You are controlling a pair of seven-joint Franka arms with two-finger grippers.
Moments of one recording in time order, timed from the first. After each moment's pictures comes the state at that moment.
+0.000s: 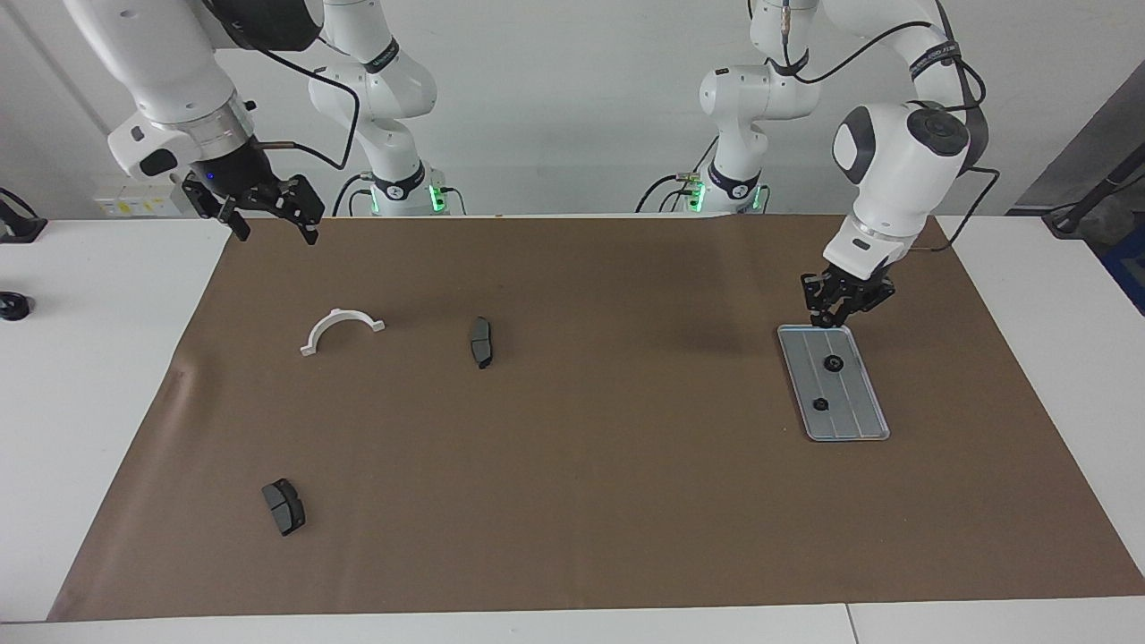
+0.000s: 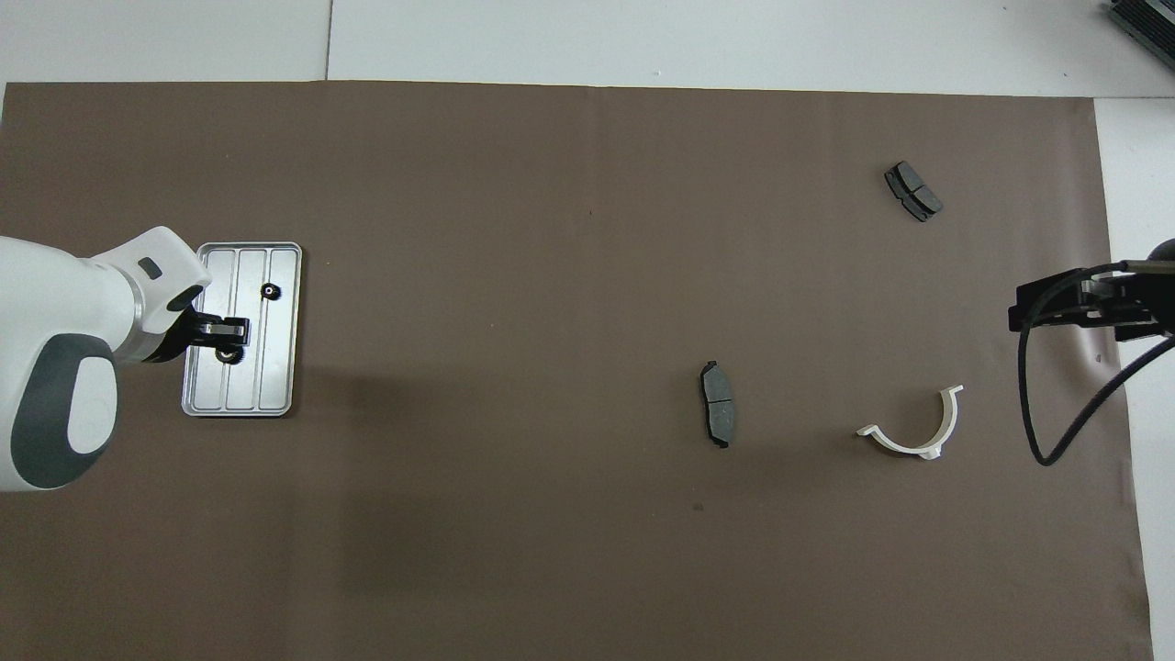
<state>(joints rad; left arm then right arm) -0.10 -0.05 -0.02 -2.06 0.00 2.10 0.05 0.02 -0.05 -0.04 -1.63 0.01 1.54 0.10</state>
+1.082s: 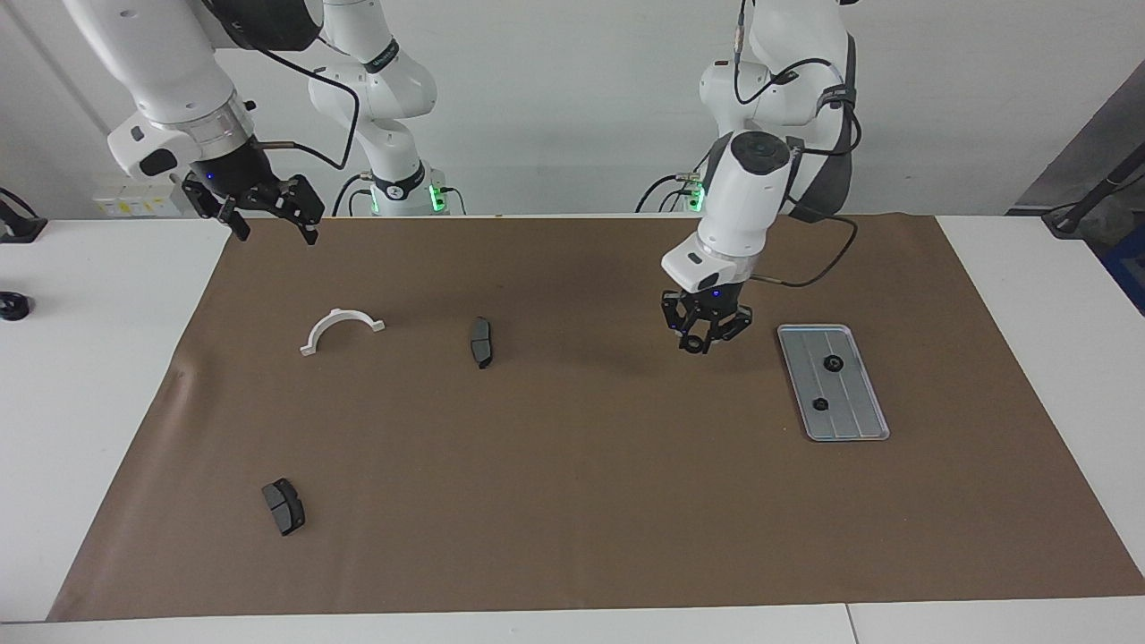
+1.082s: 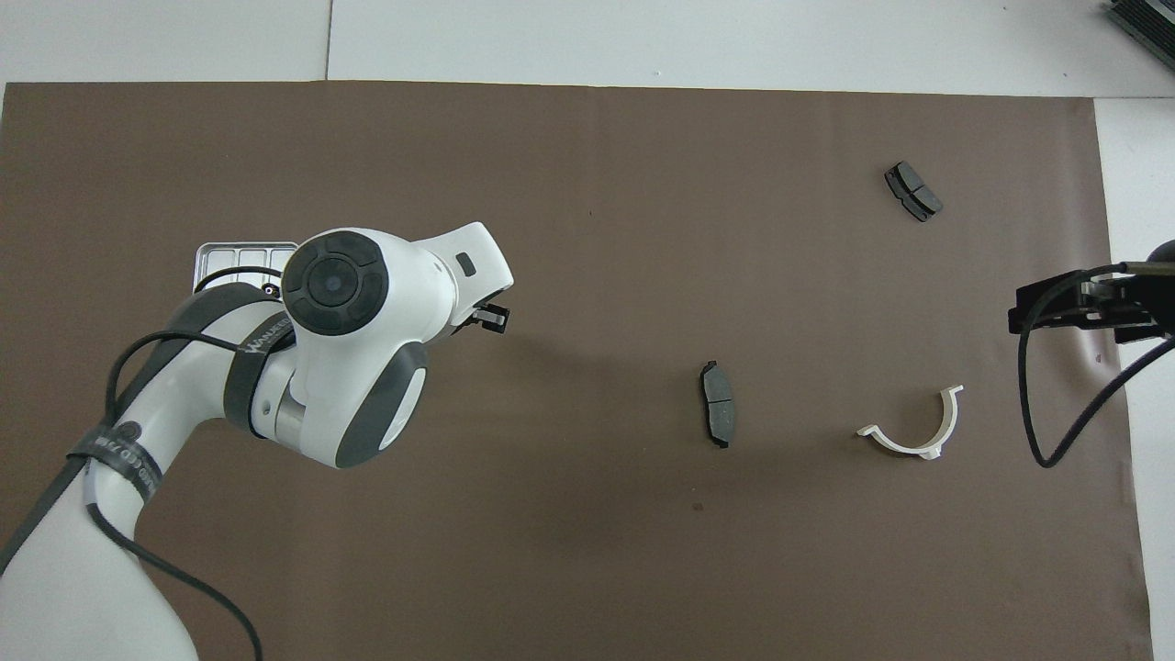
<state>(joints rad) -0.51 0.27 -0.03 -1.88 0.00 2.32 -0.15 0.02 -0.05 -0.04 -1.63 0.01 1.54 0.10</state>
